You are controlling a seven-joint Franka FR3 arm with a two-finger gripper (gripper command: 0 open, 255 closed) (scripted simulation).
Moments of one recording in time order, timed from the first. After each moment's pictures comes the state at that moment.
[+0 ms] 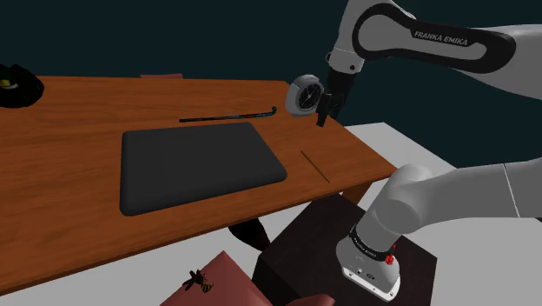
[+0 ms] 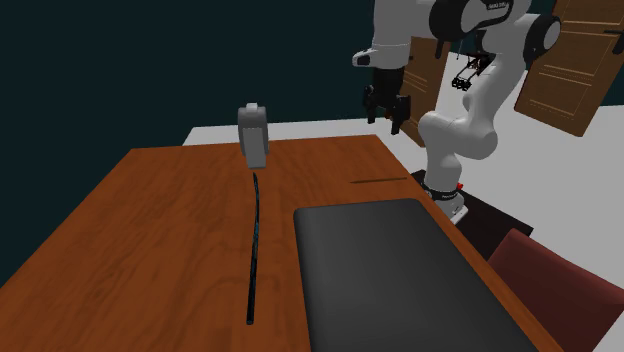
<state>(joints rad) -0.02 -0.79 -0.07 -2.42 -0.05 1.58 -0.05</state>
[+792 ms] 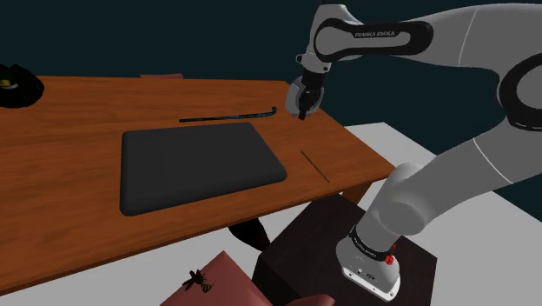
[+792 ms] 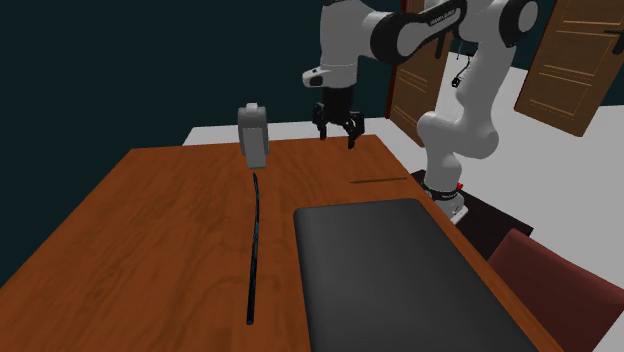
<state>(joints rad) 0.07 -0.43 -0.24 -2.26 -0.12 1.80 -0.47</state>
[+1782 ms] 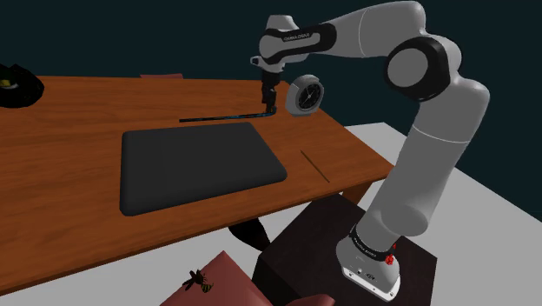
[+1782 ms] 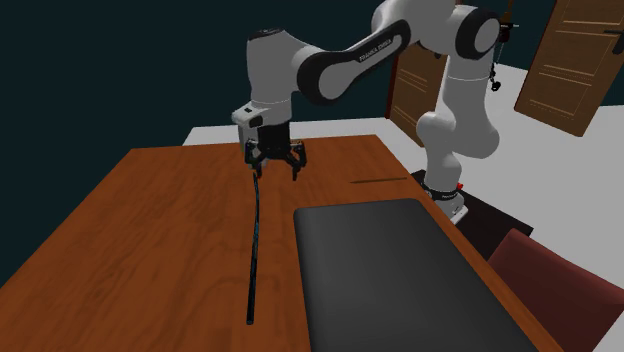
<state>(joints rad) 0.14 0.15 -0.30 -1.81 0.01 1.94 -1.08</state>
